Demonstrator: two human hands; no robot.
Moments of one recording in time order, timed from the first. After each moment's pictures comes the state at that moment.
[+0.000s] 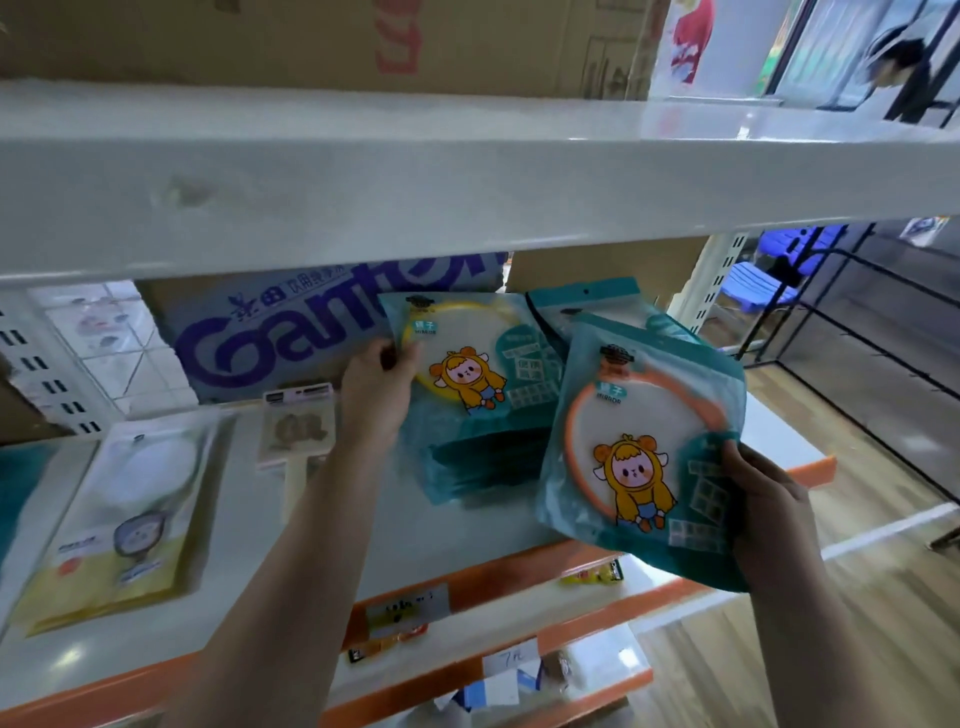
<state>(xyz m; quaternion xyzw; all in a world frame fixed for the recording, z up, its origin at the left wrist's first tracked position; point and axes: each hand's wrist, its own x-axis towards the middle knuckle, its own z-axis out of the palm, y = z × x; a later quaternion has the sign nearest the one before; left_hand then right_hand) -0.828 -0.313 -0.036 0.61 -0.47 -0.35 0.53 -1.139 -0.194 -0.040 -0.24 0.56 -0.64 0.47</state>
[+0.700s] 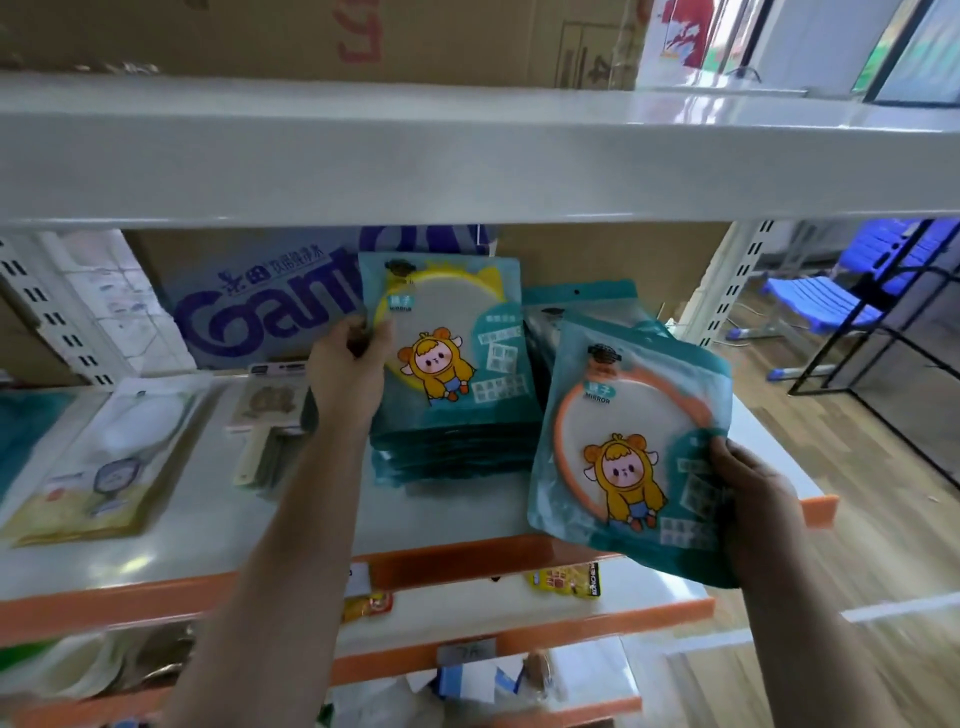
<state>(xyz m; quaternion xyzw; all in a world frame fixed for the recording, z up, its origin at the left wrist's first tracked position) -0.877 -0.304 -0.034 0.69 -0.43 -0.15 0.56 -1.218 -0.231 -0.043 -0.28 0.56 -0.56 0.54</state>
